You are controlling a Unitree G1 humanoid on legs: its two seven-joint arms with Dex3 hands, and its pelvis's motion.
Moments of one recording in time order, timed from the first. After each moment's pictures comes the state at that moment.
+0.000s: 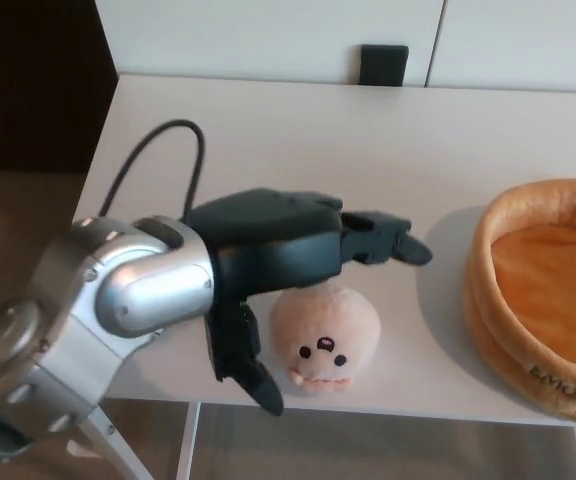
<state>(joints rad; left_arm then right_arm) -0.61 0.74 -0.71 -0.53 0.24 0.44 -0.60 0.10 -0.49 0.04 1.32 -0.23 -0.15 -0.02</state>
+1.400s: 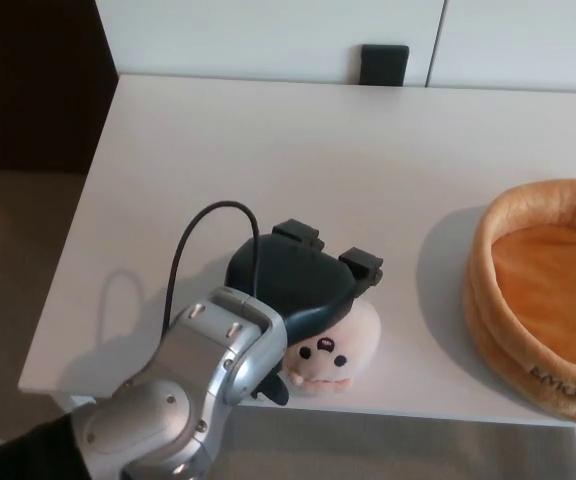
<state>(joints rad) -0.53 0.50 -0.98 -0.23 0.86 0.55 -0.45 0.08 -0.48 0.07 1.31 -0.23 -0.14 -0.02</state>
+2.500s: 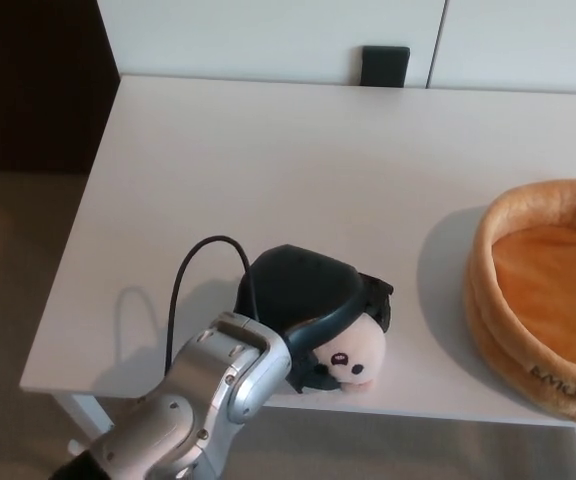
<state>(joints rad) -0.36 0.33 -0.76 0.00 0.86 0.22 -0.14 0.04 -0.48 0.09 1.30 -0.23 -0.15 0.00</state>
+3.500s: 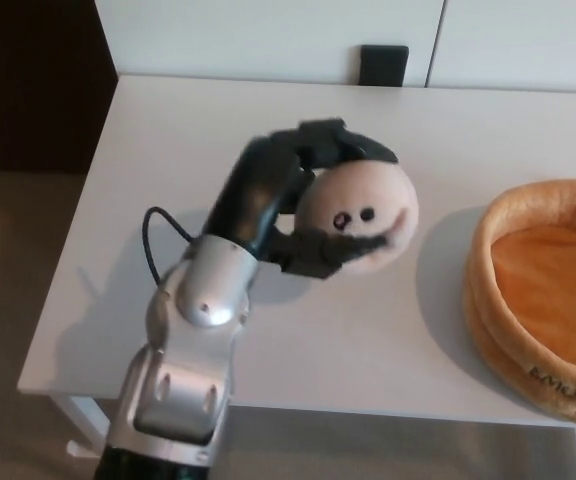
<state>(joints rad) -0.33 -0.10 -0.14 -0.06 0.41 0.30 -0.20 0.02 -0.48 0.09 1.29 -0.23 -0.15 0.01</state>
